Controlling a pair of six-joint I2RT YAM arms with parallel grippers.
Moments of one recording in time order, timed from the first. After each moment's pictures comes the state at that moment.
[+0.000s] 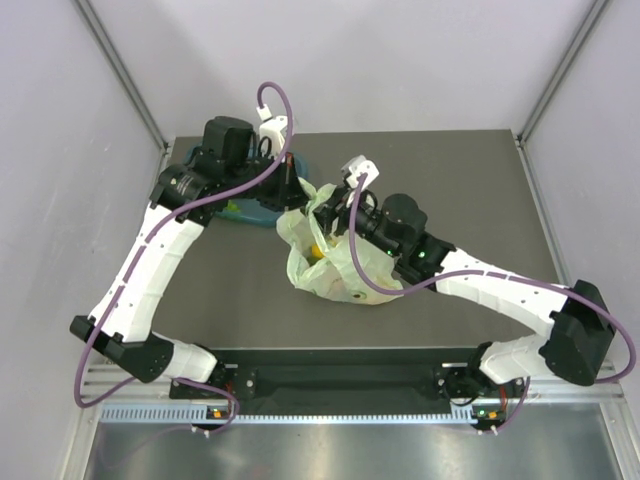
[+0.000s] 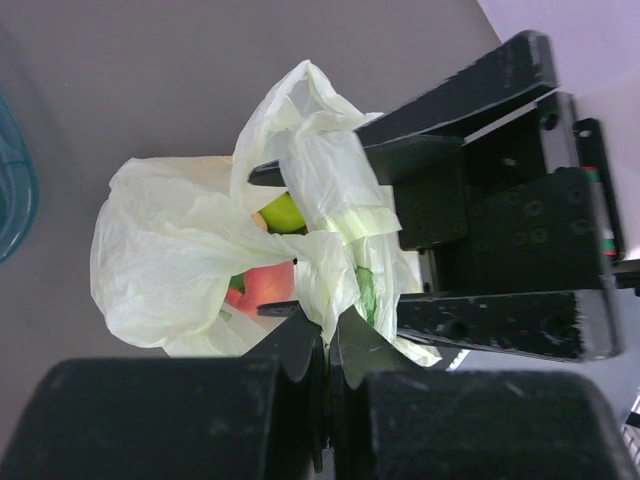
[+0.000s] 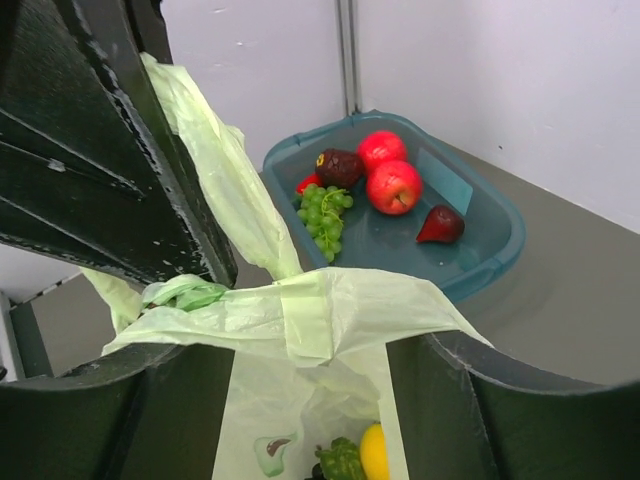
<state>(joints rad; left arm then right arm) -0.51 1.40 1.80 -1.00 0.42 -0.23 0.91 1.33 1.02 0.39 0.01 0.10</state>
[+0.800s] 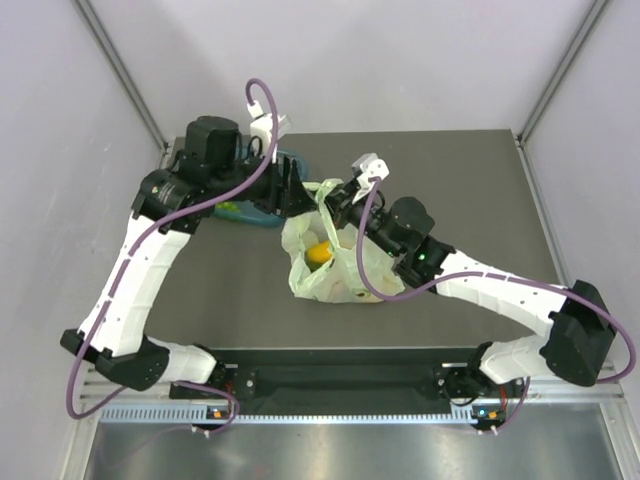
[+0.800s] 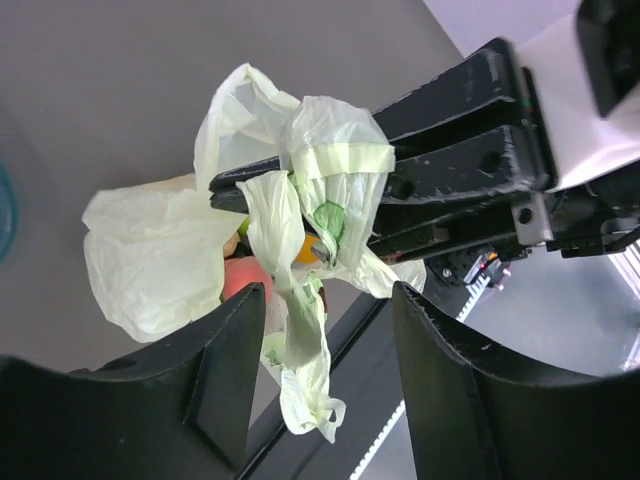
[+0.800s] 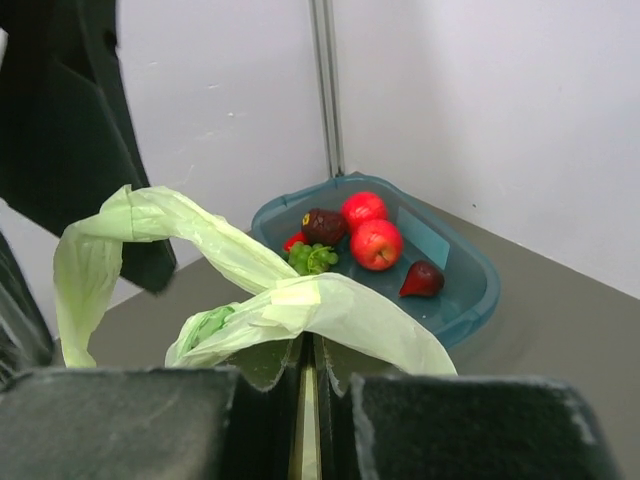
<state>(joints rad) -0.51 1.36 1.84 -1.02 0.48 -0.23 0.91 1.34 0.99 0.56 0.05 0.07</state>
